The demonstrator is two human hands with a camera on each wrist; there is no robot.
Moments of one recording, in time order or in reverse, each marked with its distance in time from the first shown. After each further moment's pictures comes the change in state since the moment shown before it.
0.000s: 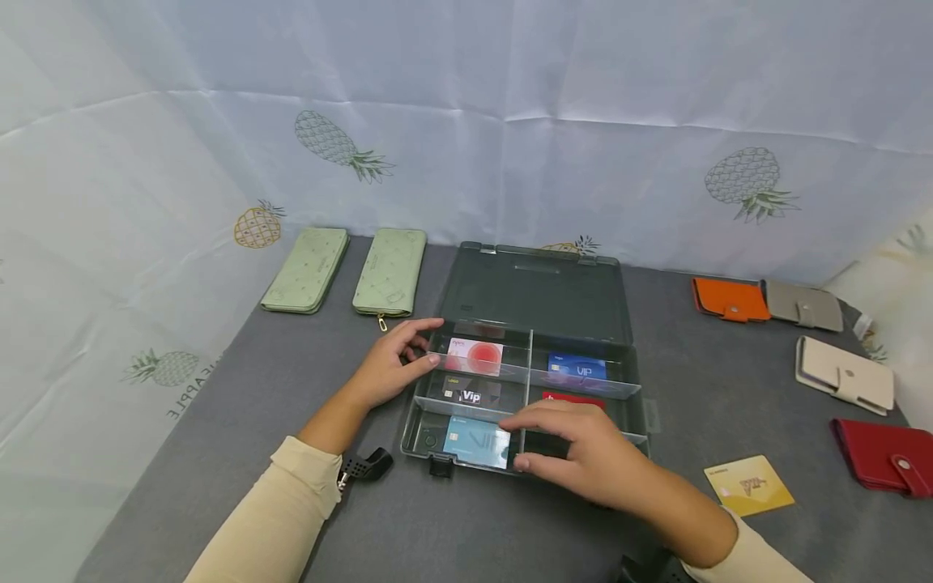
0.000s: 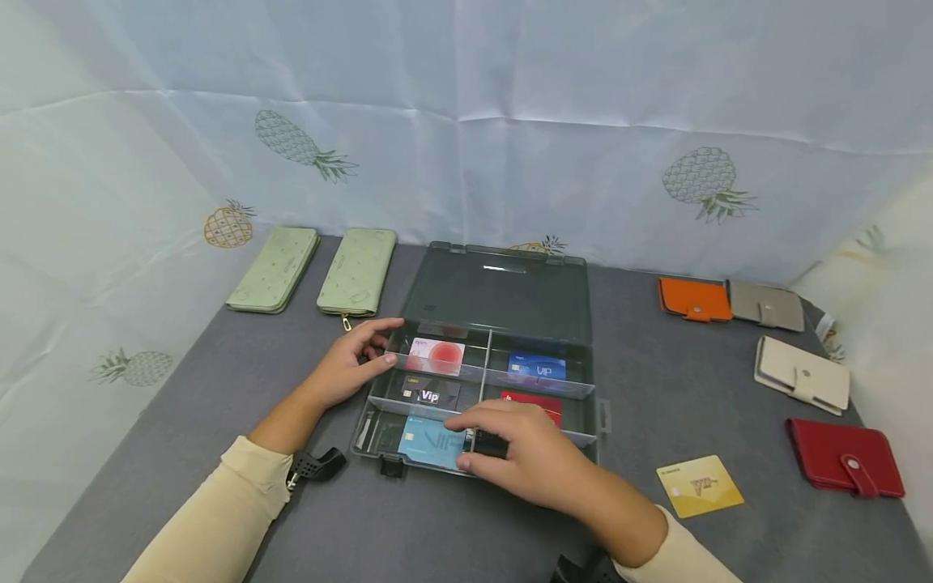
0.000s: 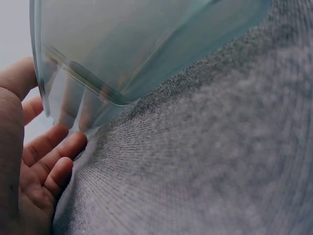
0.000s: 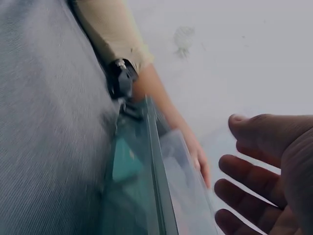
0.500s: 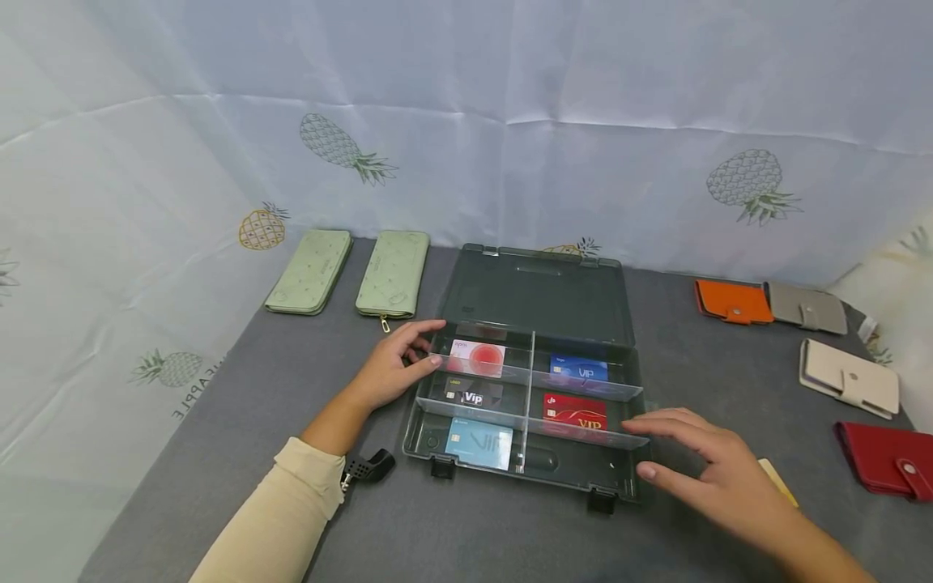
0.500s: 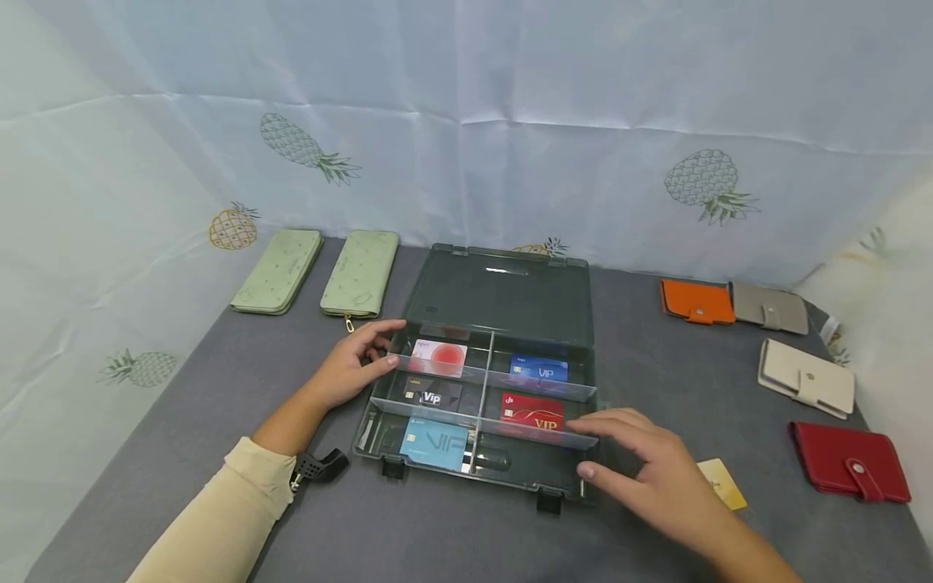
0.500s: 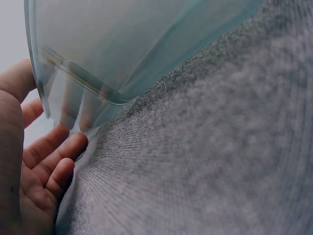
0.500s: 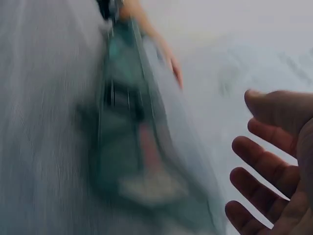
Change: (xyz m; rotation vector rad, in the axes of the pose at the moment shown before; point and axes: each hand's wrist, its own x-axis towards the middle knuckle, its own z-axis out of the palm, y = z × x) left_hand -0.001 -0.001 0.001 0.013 0.010 0.016; right_hand -0.095 0.020 -0.063 -0.146 0.173 0.239
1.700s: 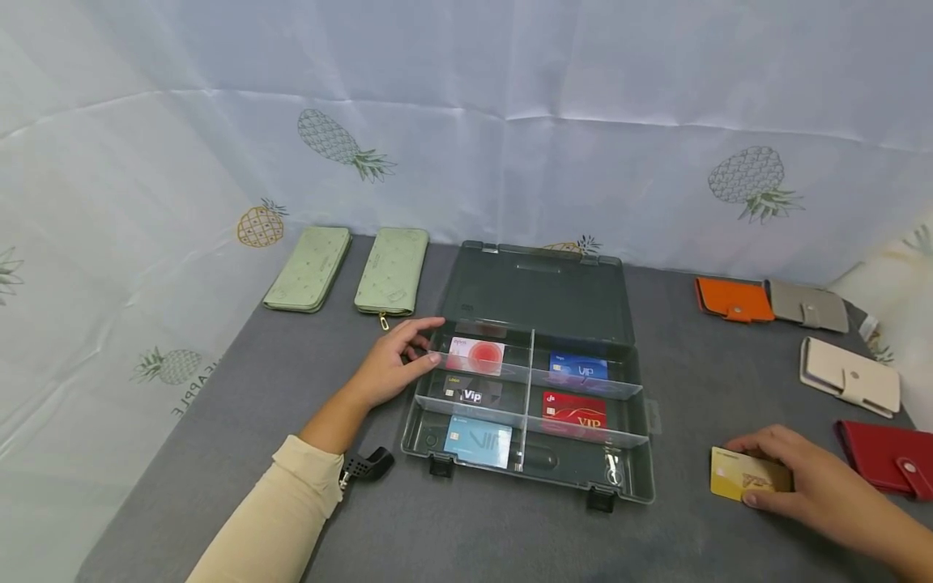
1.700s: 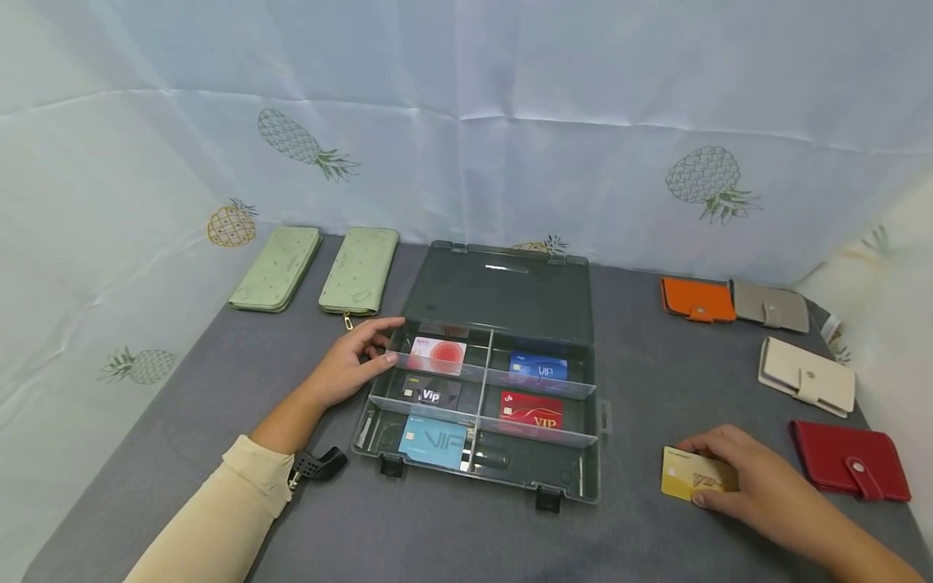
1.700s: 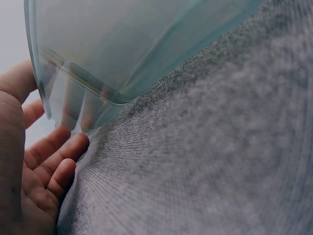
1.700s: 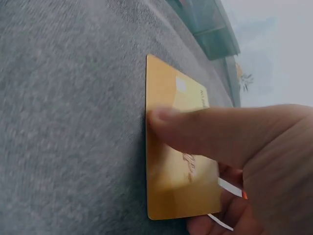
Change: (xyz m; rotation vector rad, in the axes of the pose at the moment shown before) left_hand 0.001 0.000 -0.001 0.000 -0.003 -0.007; right_hand -0.060 0.107 -0.067 -0.339 -0.272 0.258
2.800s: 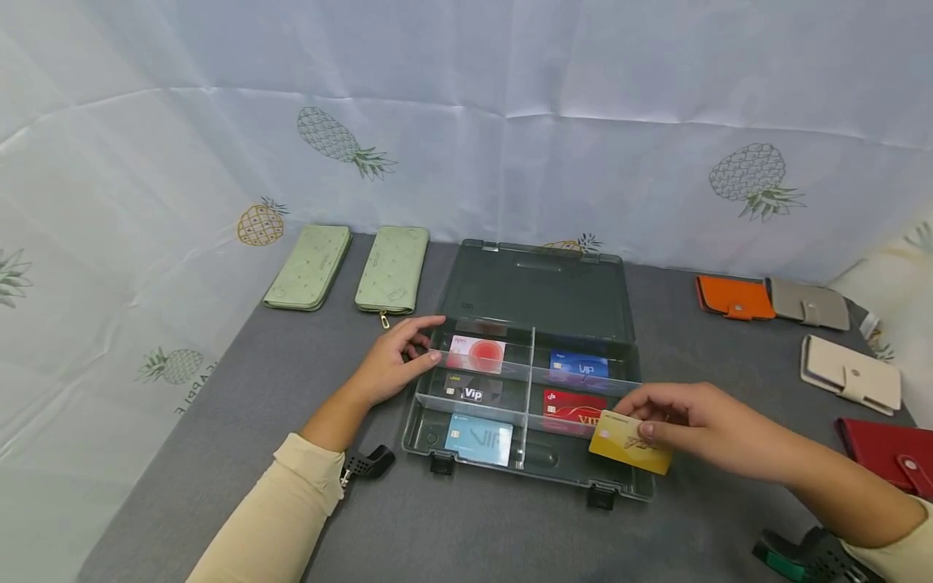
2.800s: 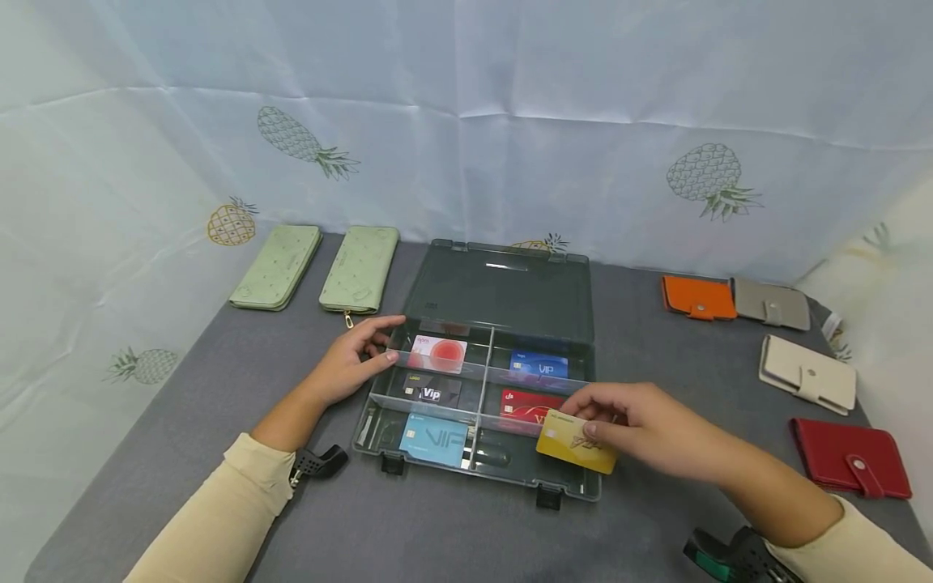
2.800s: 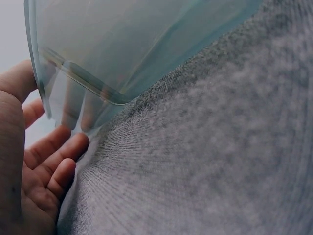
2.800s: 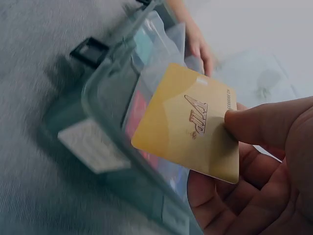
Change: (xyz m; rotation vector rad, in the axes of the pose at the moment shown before) left_hand 0.000 0.002 0.000 -0.001 -0.007 -0.017; right_hand 0.084 -0.118 -0.036 0.582 -0.293 -0.246
